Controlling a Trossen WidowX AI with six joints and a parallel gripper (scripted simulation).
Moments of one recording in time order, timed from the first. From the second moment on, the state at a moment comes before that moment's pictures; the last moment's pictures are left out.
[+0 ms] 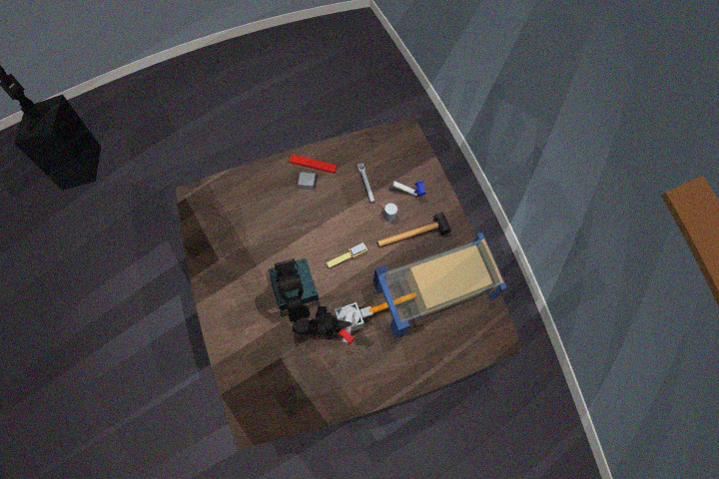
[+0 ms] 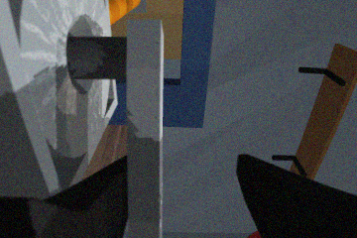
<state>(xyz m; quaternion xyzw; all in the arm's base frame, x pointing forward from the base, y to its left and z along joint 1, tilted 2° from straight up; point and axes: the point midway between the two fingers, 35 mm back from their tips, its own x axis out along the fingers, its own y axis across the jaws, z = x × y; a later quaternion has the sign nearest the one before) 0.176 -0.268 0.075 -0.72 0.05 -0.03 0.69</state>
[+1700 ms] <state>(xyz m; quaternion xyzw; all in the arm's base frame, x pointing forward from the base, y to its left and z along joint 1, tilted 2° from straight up) 0.176 -0.262 0.078 -0.72 0.05 -0.03 0.69</state>
